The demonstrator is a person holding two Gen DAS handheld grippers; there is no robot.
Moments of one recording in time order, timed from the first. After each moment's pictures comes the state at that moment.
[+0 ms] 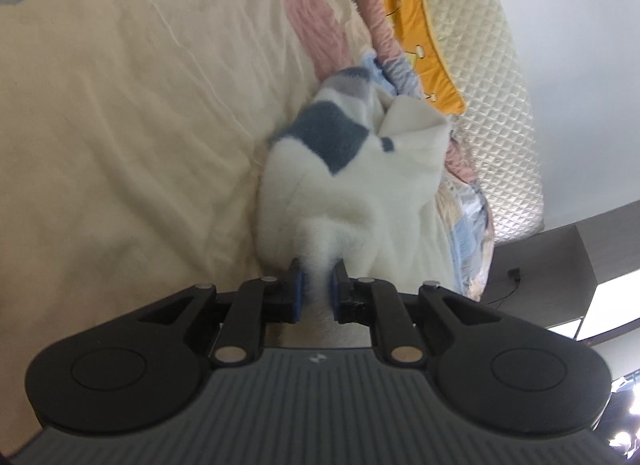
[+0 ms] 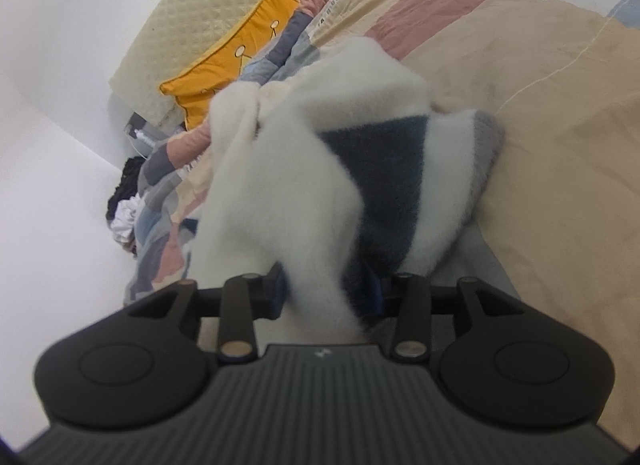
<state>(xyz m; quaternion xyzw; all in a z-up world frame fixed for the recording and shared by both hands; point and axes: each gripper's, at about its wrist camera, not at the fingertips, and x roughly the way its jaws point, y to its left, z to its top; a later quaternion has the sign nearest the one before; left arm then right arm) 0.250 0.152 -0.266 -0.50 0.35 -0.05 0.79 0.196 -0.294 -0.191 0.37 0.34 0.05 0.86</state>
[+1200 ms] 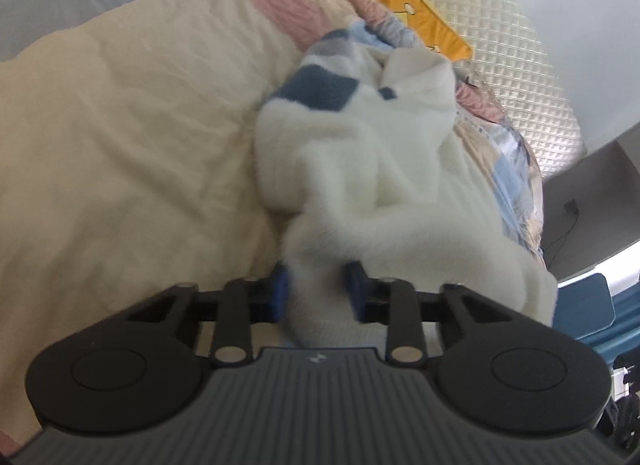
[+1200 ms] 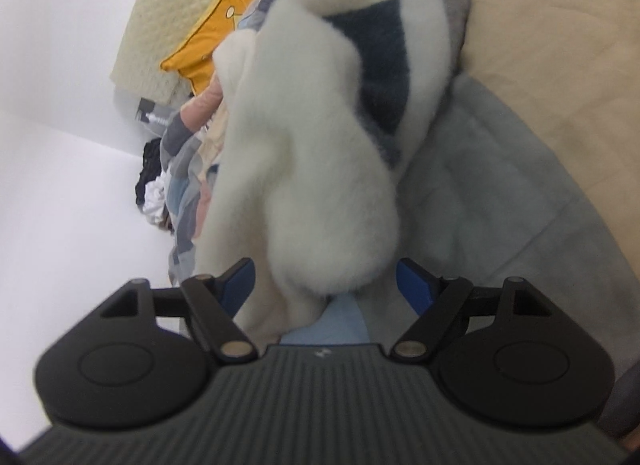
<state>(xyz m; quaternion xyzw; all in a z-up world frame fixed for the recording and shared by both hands) 0.228 0.107 -0.242 -0.36 0.39 -0.03 0.85 0.157 -0.270 -0.212 0.45 0.41 0.10 0.79</state>
